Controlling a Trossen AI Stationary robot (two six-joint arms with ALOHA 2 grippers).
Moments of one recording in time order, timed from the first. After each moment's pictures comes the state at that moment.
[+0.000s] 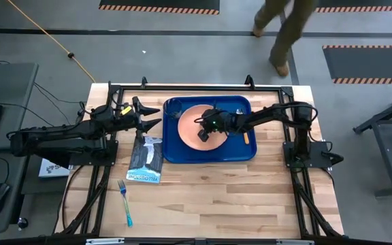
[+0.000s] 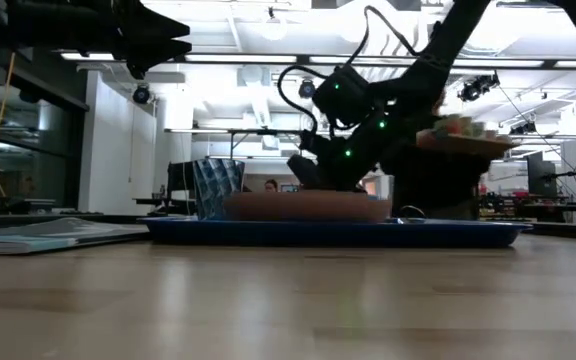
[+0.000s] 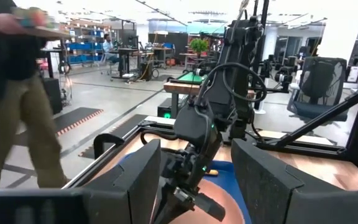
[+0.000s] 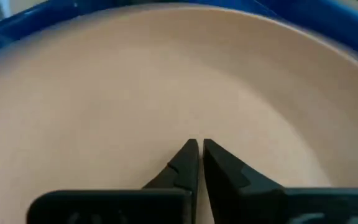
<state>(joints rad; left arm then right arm) 0.27 0.63 0.34 0.36 0.04 -0.04 -0.25 1.95 0.97 0.26 0.19 0.27</state>
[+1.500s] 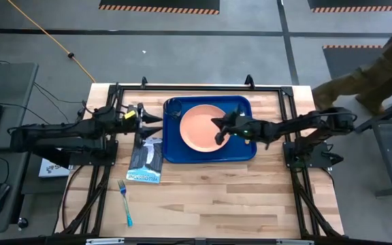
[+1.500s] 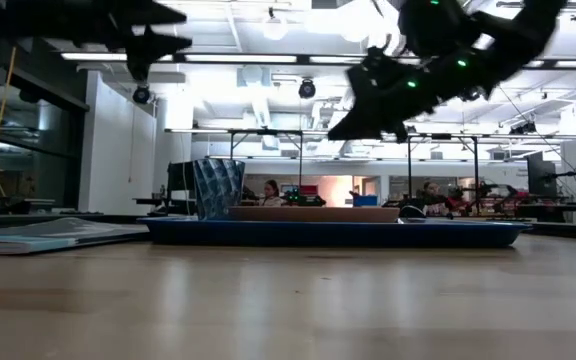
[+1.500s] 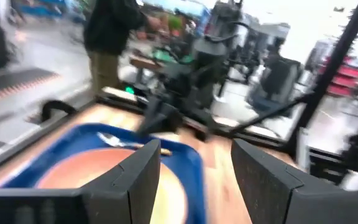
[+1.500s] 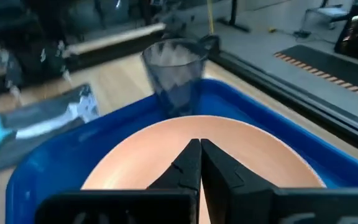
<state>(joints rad) 0.19 0.65 0.39 0.24 0.10 -0.22 -0.11 1.49 0.60 0.56 0.39 0.22</state>
